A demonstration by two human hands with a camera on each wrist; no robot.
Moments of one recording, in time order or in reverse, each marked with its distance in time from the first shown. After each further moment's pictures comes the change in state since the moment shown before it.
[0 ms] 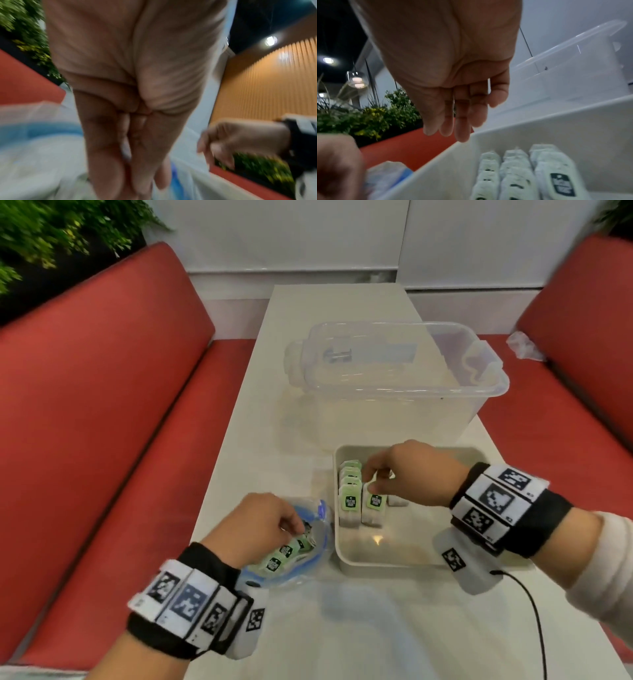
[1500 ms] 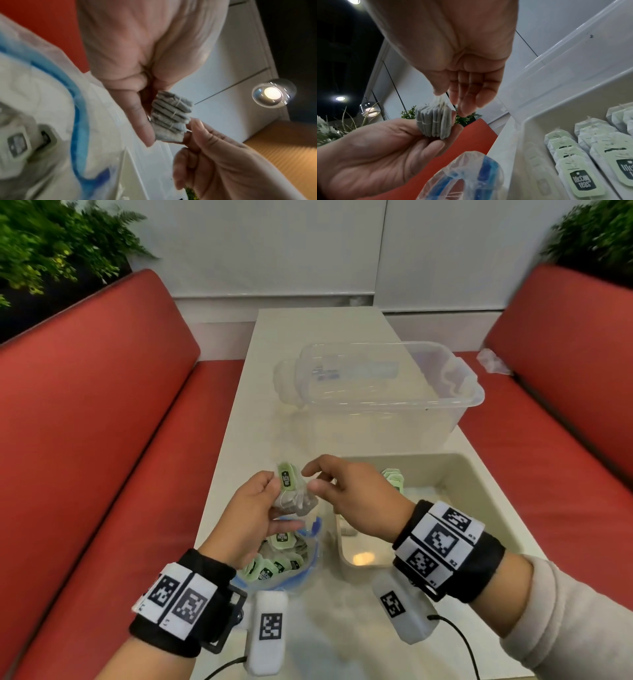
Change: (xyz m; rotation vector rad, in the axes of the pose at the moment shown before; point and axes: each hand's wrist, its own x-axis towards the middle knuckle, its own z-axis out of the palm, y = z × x) left_hand -0.006 0.004 -0.012 -1.280 0.181 -0.050; right_hand -0.006 -0.083 0.023 0.450 0.295 -0.061
